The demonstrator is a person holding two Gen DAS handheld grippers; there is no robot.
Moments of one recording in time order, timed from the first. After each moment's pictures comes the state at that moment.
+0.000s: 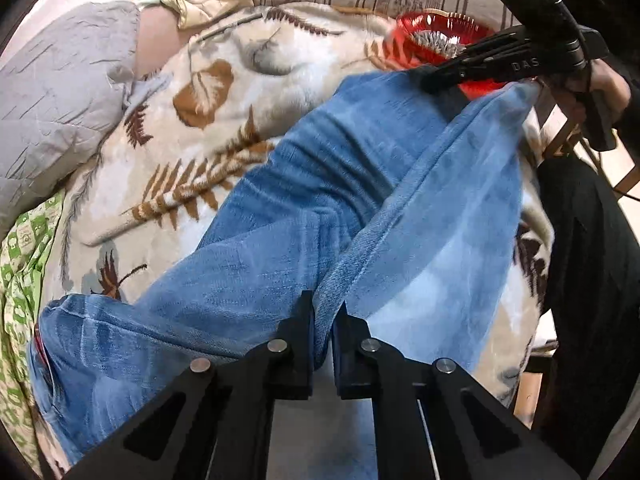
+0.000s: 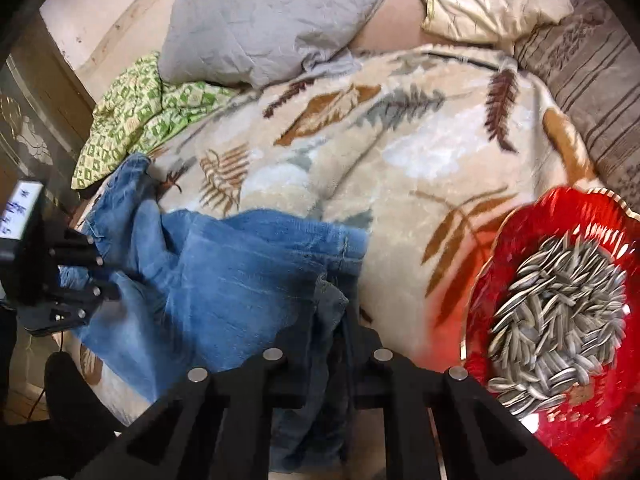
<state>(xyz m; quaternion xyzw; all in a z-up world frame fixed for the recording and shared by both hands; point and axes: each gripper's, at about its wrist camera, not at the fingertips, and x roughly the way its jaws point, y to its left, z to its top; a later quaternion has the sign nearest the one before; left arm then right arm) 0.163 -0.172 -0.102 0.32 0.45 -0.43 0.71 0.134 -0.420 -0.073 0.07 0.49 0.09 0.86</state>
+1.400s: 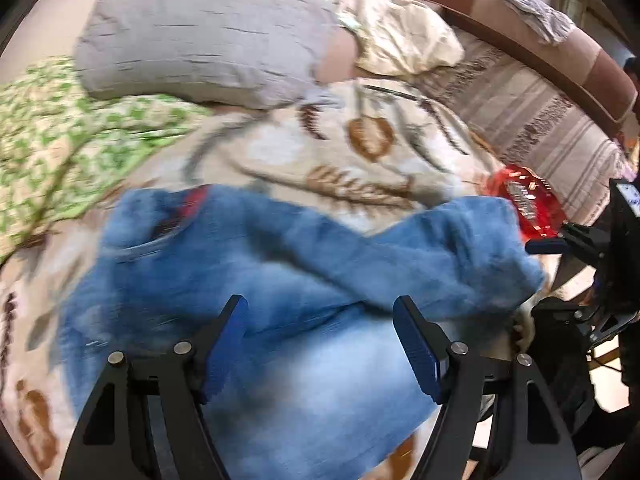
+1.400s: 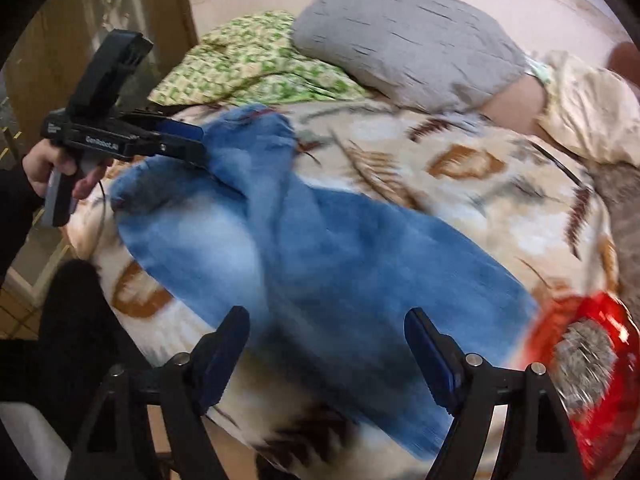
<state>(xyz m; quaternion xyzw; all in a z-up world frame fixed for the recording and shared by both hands) 0.196 -0.016 -0.033 0.08 0.46 -0.29 0.83 0.075 -0.277 -0.027 -0.08 0.45 0.20 0.87</state>
